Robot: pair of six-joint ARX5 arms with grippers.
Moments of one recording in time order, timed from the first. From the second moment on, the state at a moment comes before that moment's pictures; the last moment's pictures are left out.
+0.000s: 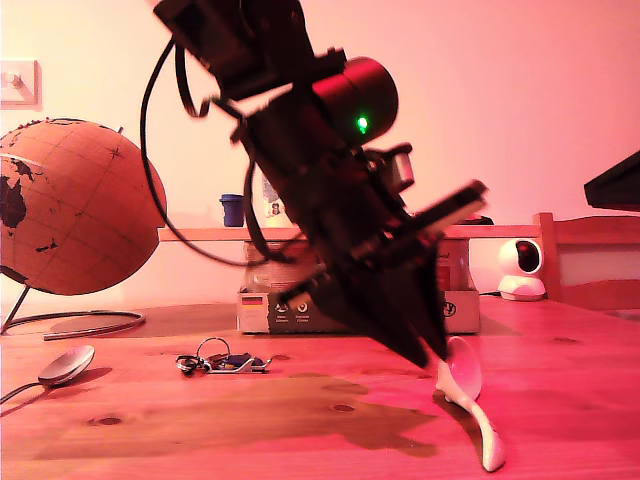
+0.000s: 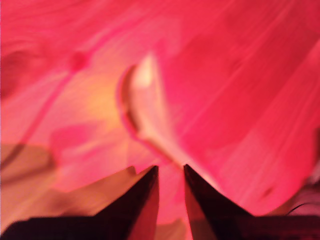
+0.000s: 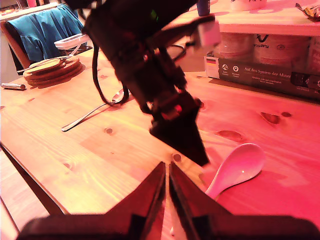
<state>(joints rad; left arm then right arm) -0.82 1.98 1.35 -0.51 0.31 -0.28 0.71 0.03 0.07 -0.26 -0.07 0.10</state>
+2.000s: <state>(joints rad) -0.27 0.65 0.60 -0.38 0.11 -0.03 0.25 0.03 0.07 -0.26 -0.10 0.13</state>
